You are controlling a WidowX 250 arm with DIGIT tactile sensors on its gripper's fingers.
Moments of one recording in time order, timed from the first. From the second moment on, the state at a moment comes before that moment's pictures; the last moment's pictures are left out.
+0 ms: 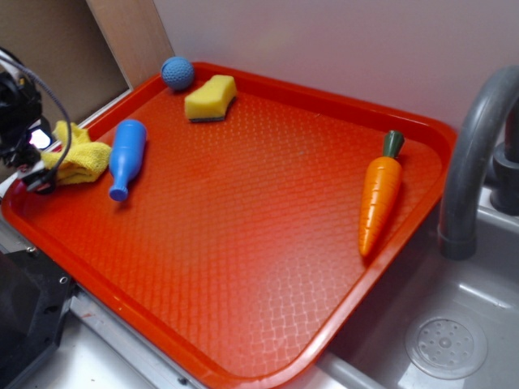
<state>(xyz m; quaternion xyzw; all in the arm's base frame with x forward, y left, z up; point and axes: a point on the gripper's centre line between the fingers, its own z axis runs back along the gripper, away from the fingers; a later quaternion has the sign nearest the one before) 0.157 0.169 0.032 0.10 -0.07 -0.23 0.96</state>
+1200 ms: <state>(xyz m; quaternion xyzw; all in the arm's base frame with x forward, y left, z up) 0.136 0.117 0.044 0.04 -0.04 -0.29 0.95</state>
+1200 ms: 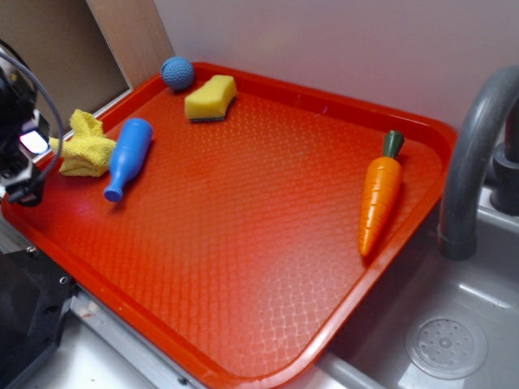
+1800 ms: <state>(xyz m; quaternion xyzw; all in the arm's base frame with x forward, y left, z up) 0.168 0.118 0.021 0.05 -0.08 -0.32 0.94</state>
